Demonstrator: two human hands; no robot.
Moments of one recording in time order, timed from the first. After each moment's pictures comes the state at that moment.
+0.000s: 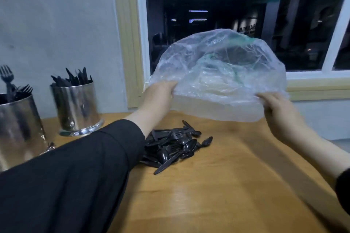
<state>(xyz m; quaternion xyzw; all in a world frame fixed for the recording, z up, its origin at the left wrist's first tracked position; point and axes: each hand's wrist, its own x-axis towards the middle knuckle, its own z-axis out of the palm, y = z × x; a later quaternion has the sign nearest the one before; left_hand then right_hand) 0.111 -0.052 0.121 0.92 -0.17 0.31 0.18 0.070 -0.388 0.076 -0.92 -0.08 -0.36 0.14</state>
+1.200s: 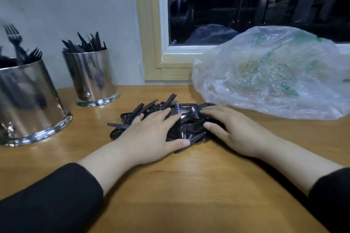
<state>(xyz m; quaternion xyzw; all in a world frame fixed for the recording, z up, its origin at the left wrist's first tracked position) 0.029 0.008 0.035 0.99 -0.12 0.00 0.05 0.079 -0.242 0.018 -0.91 -0.34 -0.14 0.19</state>
